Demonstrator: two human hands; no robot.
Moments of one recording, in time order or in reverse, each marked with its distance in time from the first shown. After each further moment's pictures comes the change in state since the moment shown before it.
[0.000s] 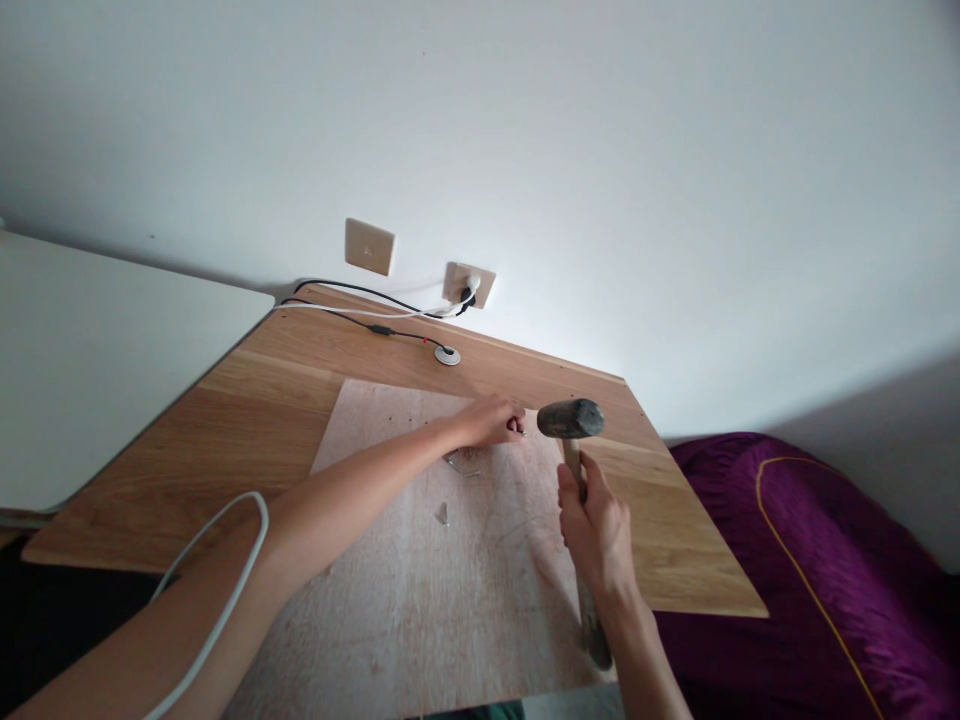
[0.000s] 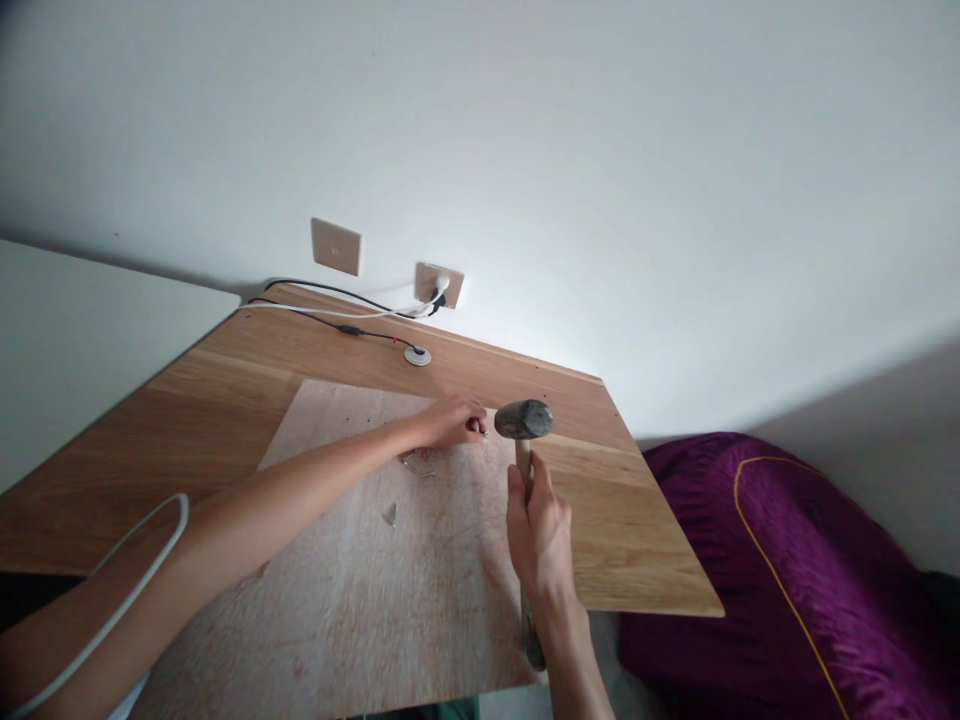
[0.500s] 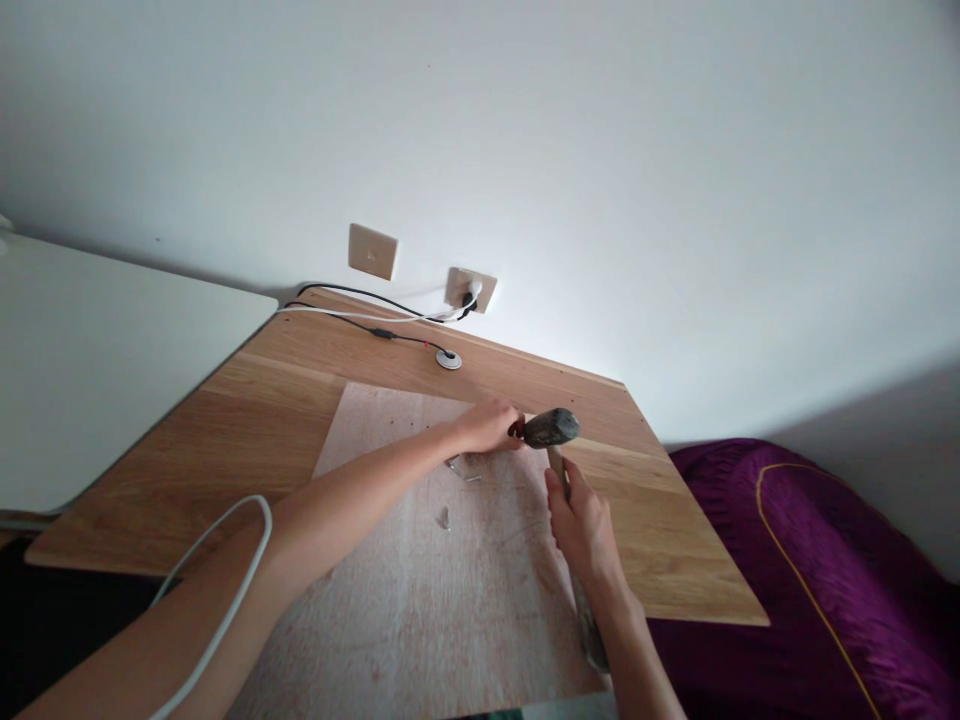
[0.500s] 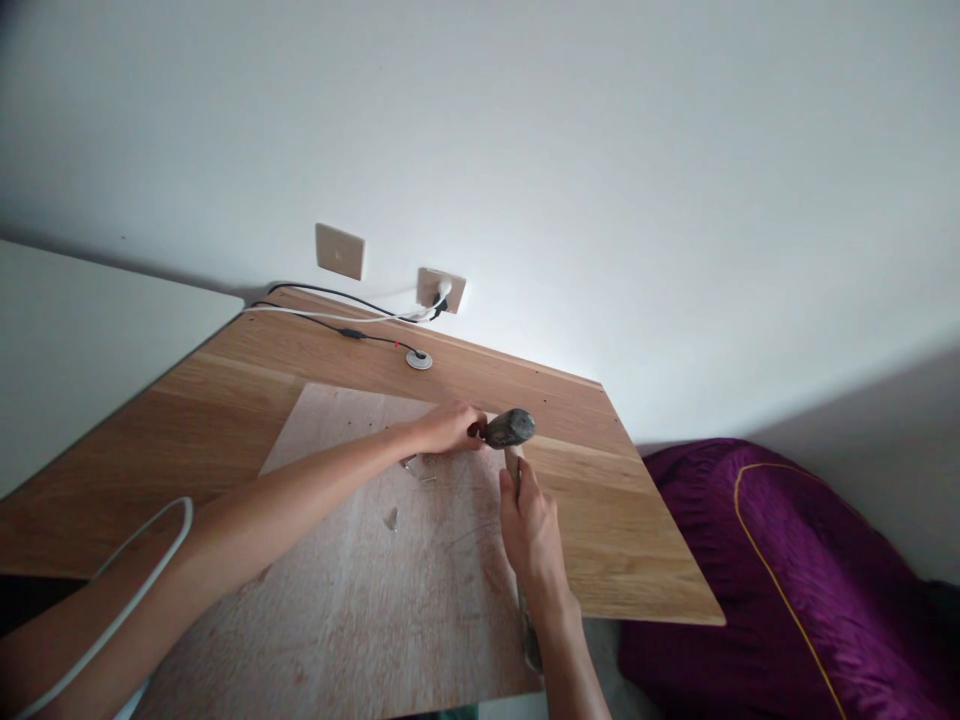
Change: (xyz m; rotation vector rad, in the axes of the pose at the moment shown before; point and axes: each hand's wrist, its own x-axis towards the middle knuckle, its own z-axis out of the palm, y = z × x) left_hand -0.007 0.013 -0.008 0.080 -0.001 -0.080; right_hand 0.010 0.012 0.018 0.041 -0.122 0.005
